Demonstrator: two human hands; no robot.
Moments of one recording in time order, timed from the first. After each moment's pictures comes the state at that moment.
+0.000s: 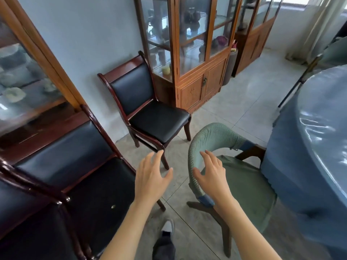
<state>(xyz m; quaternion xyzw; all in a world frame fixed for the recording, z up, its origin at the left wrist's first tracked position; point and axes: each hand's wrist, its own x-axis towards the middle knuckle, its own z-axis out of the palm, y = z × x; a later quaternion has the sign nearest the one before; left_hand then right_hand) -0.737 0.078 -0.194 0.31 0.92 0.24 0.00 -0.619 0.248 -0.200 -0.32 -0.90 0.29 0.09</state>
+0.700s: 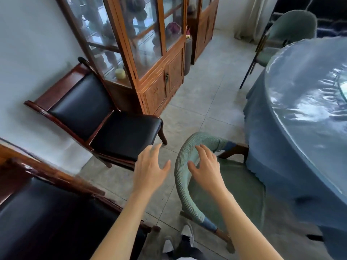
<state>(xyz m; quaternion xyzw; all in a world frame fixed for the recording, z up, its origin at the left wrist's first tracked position) -0.894 0.242 -0.206 0.44 0.86 0.24 0.07 -0.735 0.358 -0.207 -0.45 -0.83 0.31 0.12</state>
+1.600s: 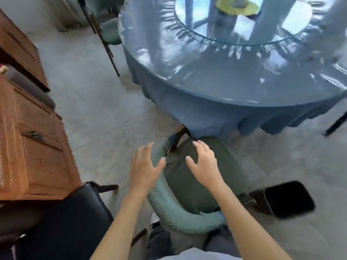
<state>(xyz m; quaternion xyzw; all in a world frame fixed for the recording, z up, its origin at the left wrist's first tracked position) -0.917 0.523 -0.247 0.74 0.60 0.15 0.27 -0.727 0.454 -0.255 -0.79 -0.49 0.27 0.25</state>
